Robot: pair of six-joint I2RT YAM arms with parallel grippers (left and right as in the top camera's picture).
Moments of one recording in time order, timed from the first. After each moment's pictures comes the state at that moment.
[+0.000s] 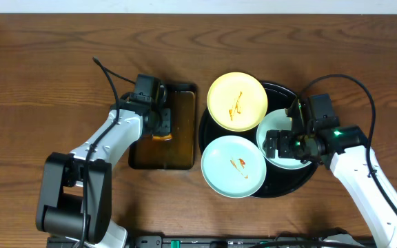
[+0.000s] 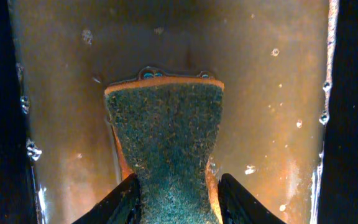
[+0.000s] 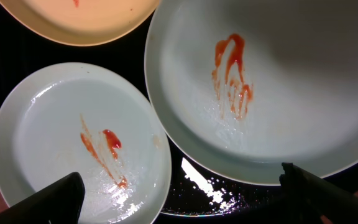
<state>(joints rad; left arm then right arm) -0.22 1.71 0.99 -0.51 0.09 -0.21 0.22 1.31 0.90 -0.87 -0.19 0.28</state>
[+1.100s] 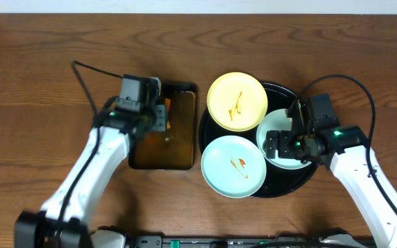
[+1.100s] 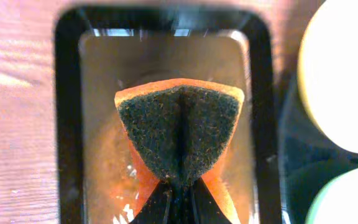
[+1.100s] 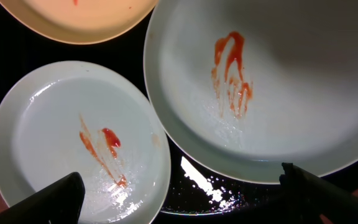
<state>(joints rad) -0.22 1.43 0.97 -0.57 0.09 -0.20 0.22 1.31 0.90 -0.87 -0.19 0.28</state>
